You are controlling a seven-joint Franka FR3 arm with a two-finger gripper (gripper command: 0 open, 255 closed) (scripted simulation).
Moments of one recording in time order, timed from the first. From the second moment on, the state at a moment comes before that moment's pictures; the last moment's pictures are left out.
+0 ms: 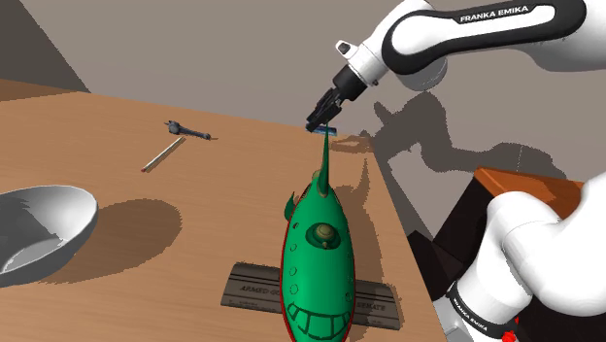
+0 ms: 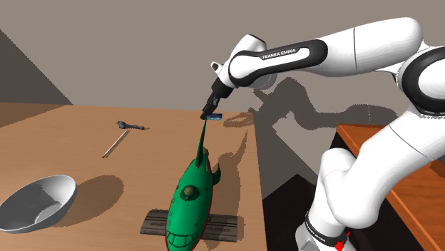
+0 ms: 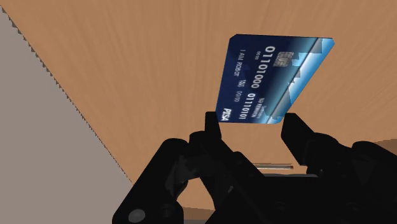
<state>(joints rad) 0.64 -0.46 -0.41 -2.39 0.23 2.44 -0.76</state>
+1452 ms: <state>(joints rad) 0.65 -0.52 -0.12 -2.35 0.16 2.38 -0.42</state>
